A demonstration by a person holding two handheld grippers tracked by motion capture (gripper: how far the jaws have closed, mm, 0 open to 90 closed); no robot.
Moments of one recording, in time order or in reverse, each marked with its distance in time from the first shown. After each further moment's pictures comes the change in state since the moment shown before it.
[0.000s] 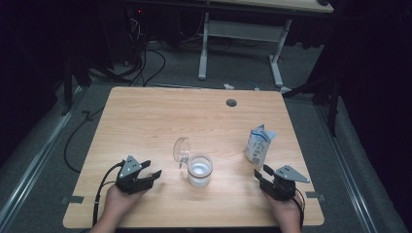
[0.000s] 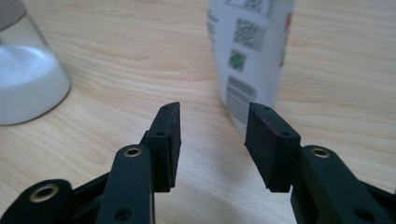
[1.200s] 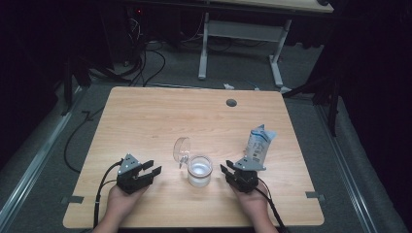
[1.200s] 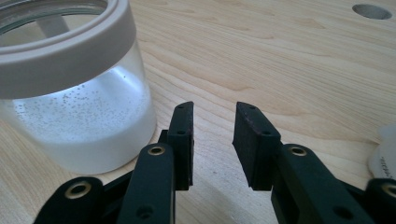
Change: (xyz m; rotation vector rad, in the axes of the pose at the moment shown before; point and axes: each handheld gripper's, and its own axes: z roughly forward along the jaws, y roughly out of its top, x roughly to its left) left arm -0.003 0.007 0.000 -0.036 -0.002 -0.131; right arm 0.078 0.033 0.062 0.049 0.124 -0.115
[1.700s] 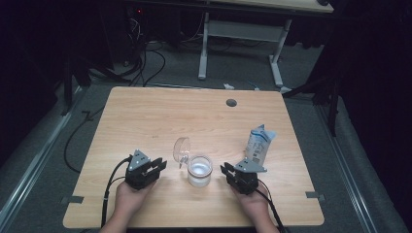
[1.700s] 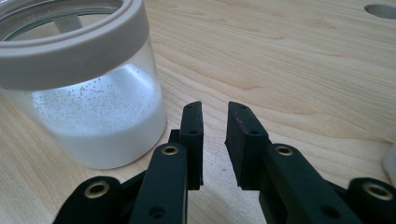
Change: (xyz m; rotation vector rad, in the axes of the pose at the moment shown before) left arm -0.026 0.024 0.009 0.018 0.042 0.031; right arm 0.000 -0.005 -0.002 -0.022 0.040 0.005
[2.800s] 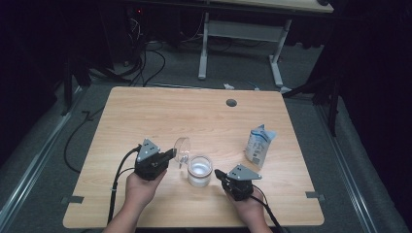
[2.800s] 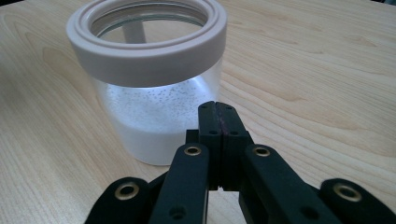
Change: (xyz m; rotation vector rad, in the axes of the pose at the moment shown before) left arm -0.029 0.047 -0.003 -0.079 -0.039 0.004; right arm 0.027 0.001 -0.007 -0.019 0.065 -0.068
